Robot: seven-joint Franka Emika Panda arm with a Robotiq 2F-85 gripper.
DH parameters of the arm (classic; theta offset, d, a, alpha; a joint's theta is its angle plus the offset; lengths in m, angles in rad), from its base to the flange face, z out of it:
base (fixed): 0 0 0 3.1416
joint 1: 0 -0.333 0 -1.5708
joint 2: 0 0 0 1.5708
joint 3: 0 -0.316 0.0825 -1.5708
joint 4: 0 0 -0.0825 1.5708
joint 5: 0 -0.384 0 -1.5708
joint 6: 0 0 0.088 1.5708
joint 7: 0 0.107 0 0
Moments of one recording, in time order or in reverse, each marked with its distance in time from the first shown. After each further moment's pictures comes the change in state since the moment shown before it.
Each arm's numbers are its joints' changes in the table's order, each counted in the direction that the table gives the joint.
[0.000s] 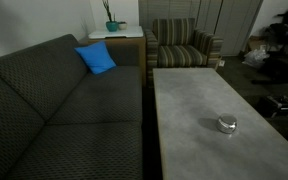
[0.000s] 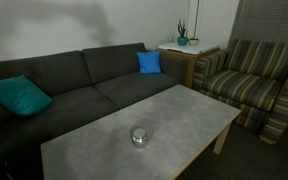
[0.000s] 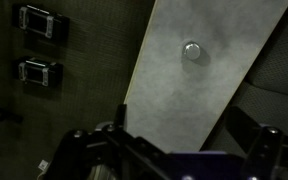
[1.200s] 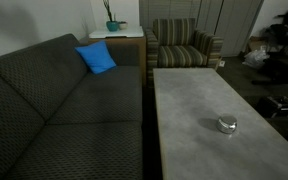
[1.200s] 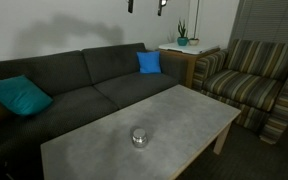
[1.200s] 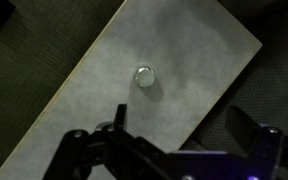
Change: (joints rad) arm -0.016 -0.672 -0.223 0.484 -0.052 -0.163 -0.142
